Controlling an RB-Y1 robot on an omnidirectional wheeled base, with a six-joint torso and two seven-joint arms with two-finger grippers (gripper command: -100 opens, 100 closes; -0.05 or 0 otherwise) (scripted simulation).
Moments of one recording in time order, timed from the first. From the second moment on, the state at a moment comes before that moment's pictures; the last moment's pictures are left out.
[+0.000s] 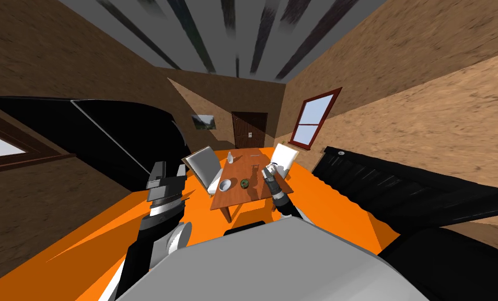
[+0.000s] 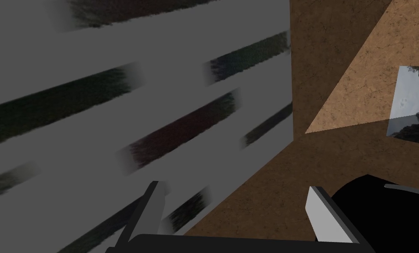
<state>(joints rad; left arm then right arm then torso) 0.47 0.03 0.05 -2.26 0.06 -0.57 -0.06 0.47 -0.34 0.32 -2.05 -0.08 -0.60 0.28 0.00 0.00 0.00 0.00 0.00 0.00</state>
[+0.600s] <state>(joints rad) 0.47 0.03 0.05 -2.26 0.06 -0.57 -0.06 0.47 -0.47 0.47 -1.93 -0.12 -0.63 0.39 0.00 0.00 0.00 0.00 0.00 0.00</state>
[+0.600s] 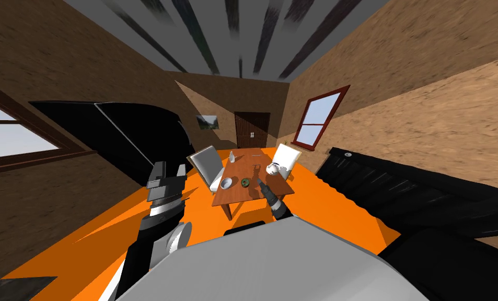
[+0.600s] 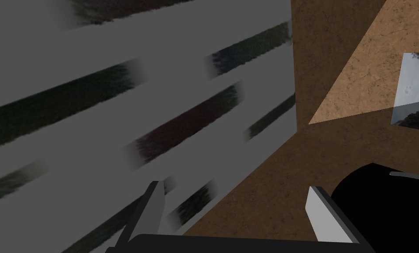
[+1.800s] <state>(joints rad) 0.47 0.03 0.05 -2.26 0.06 -0.57 -0.06 0.42 -0.73 0.78 -1.62 -0.18 -0.68 0.63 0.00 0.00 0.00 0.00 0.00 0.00</state>
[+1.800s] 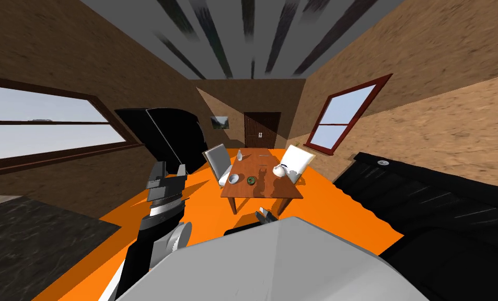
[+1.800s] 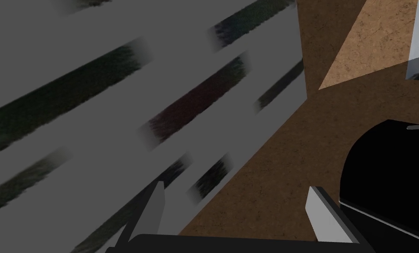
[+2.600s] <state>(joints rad) 0.47 0.03 0.05 -2.26 0.06 -0.57 -0.06 0.34 -0.88 0.99 -1.37 -0.22 -0.69 0.78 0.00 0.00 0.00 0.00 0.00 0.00</state>
